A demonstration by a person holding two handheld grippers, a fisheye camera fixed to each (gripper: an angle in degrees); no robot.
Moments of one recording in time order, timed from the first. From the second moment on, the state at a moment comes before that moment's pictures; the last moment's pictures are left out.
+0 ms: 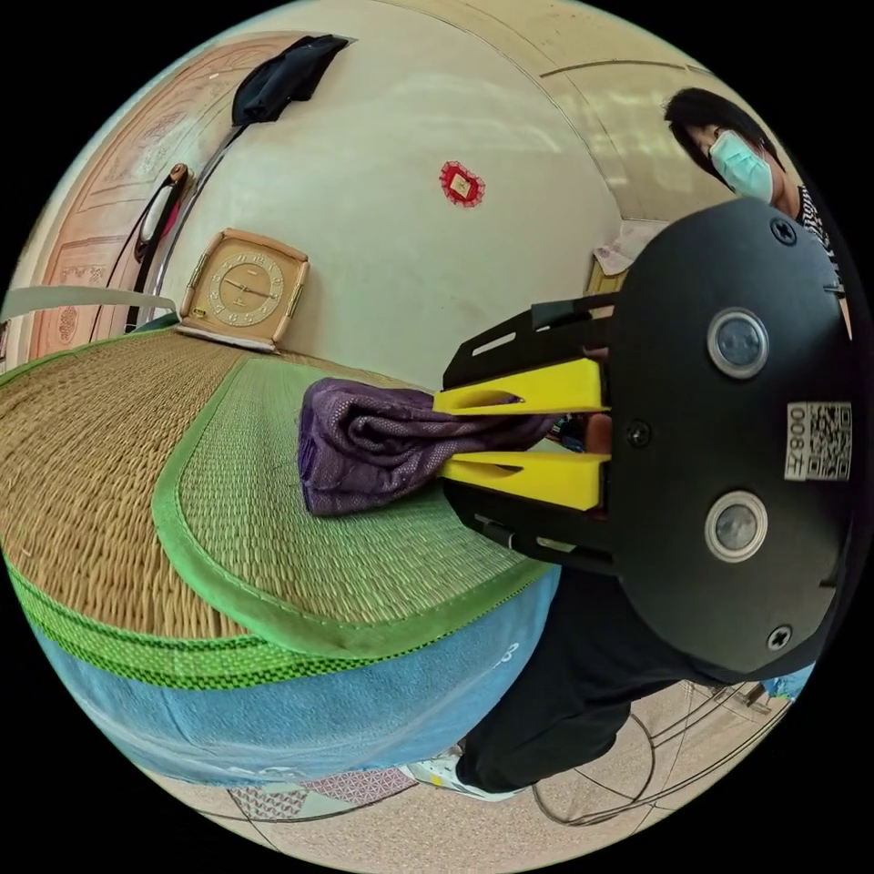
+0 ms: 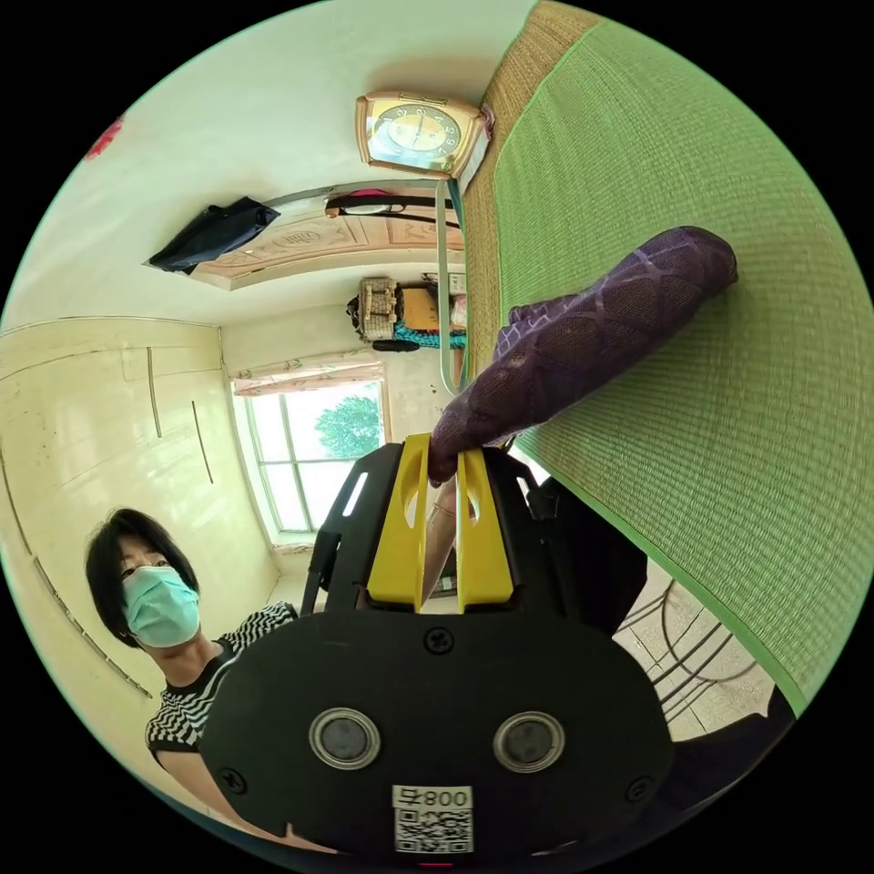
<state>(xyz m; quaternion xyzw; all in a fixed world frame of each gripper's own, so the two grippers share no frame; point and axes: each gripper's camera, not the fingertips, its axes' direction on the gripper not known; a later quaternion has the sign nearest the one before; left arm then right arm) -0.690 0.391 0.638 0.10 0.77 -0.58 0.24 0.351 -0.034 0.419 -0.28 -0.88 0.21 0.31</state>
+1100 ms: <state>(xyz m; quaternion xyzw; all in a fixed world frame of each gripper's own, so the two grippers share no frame) -0.357 0.156 0.827 0.11 0.82 -0.38 0.41 0.543 0.231 0.285 -0.17 -0.85 0.40 0.28</state>
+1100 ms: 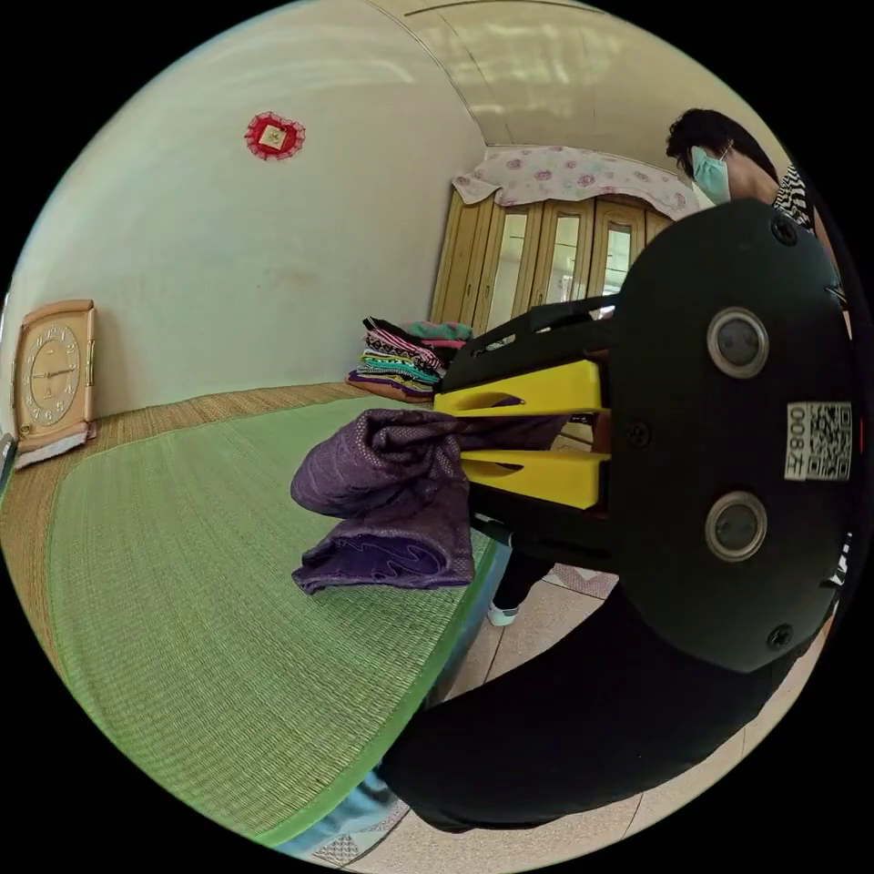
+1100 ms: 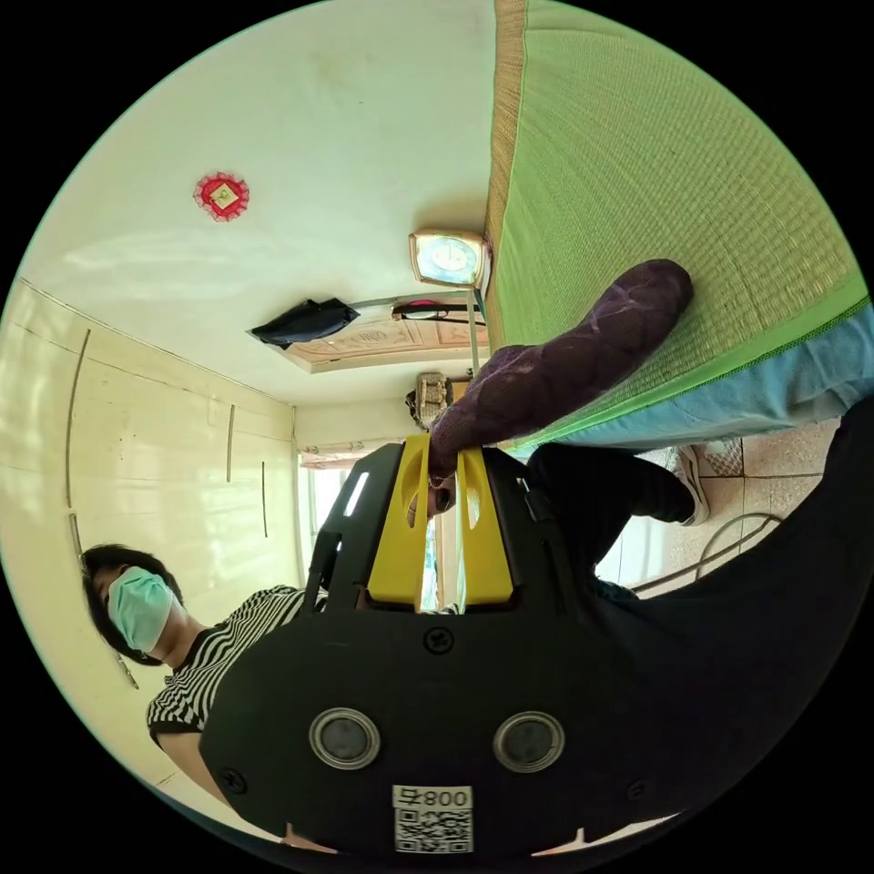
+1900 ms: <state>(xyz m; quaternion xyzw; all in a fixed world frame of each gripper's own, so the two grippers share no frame) 0.158 -0.428 0.826 0.18 0.83 0.08 0.52 0.877 0.388 0.287 0.00 -0.61 0.59 0.53</state>
